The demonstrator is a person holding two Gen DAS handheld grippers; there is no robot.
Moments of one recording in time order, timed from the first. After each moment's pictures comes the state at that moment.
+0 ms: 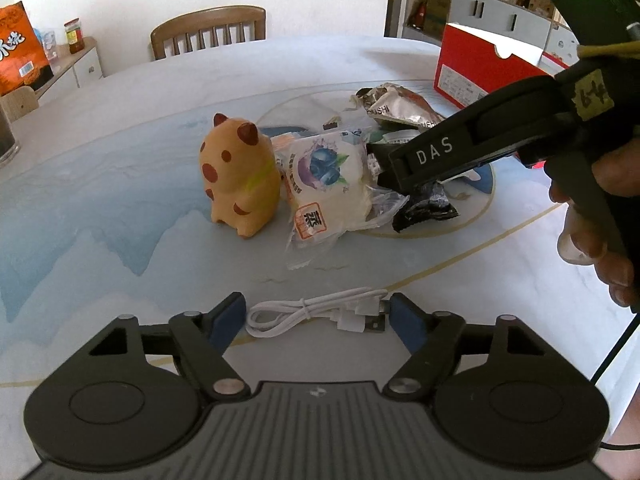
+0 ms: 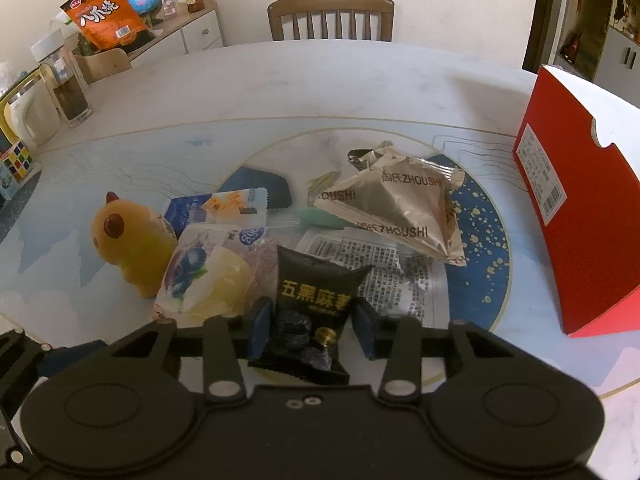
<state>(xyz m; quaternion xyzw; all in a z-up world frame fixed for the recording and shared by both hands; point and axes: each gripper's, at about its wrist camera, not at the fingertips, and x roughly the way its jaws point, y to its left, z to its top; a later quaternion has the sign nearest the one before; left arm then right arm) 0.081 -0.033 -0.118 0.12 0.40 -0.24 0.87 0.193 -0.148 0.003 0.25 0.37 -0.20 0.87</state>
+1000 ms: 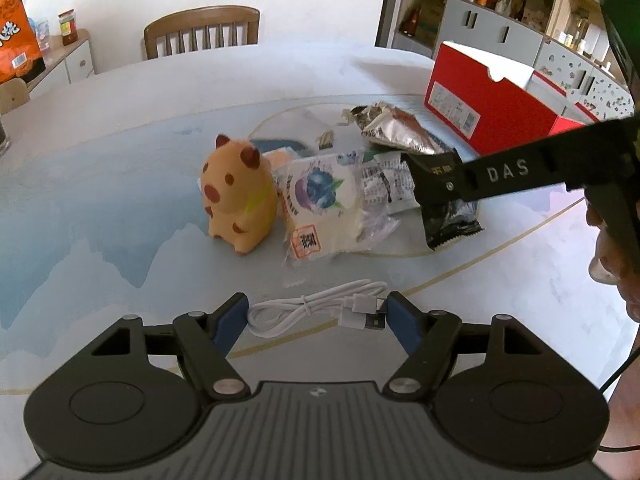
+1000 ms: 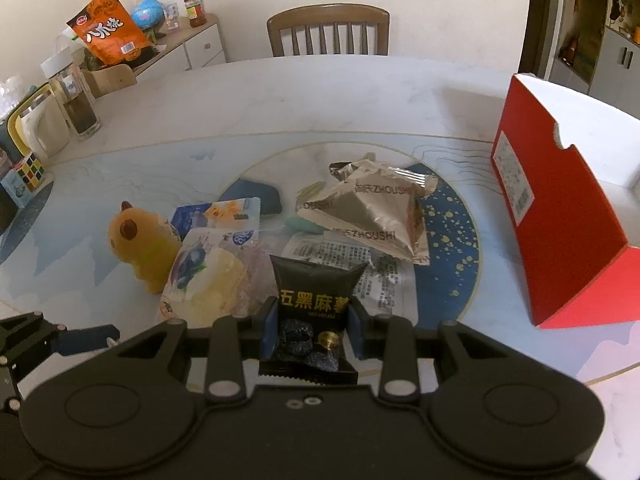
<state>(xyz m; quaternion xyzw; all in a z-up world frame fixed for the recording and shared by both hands) 0.088 -0.025 -0.101 0.09 0.41 -0.27 0.87 0.160 -0.153 0.021 0.26 0.35 -0.20 0.88</state>
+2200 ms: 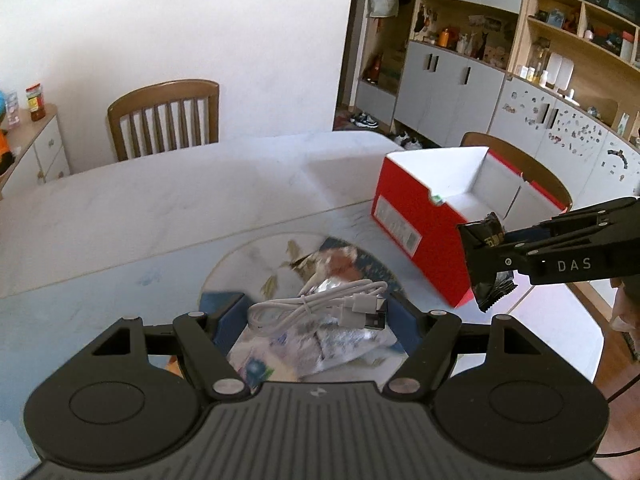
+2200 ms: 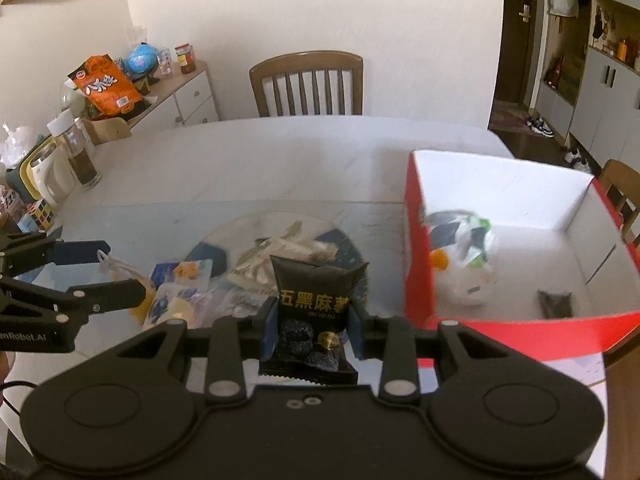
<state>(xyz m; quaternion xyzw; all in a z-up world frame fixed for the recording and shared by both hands) 0.116 -0.089 0.006 0.09 0.34 -0.32 0.88 0.069 -0.225 0.083 0.25 0.30 -0.21 0.90</state>
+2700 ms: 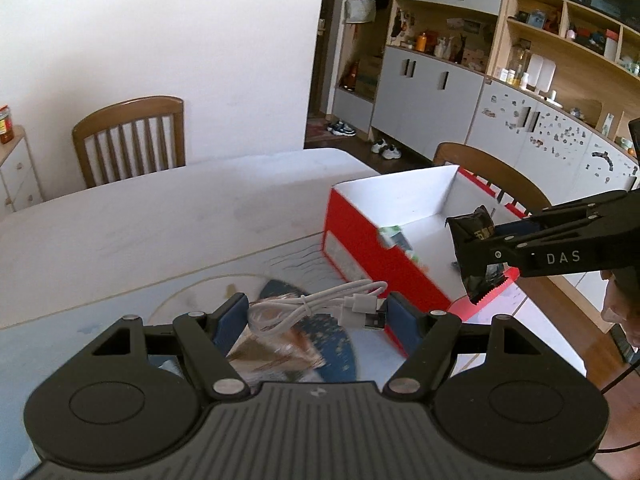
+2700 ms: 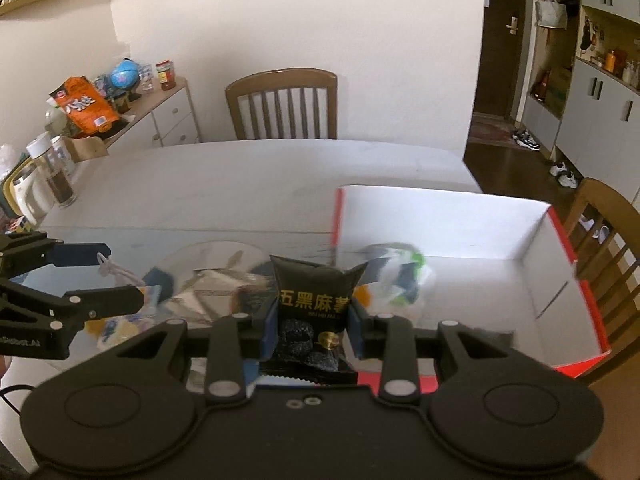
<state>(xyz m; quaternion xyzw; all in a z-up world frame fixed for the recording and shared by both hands) 0.128 -0.177 0.014 0.09 0.33 -0.35 0.87 0.031 -0.293 0.085 0.23 0.30 -0.23 0.90</state>
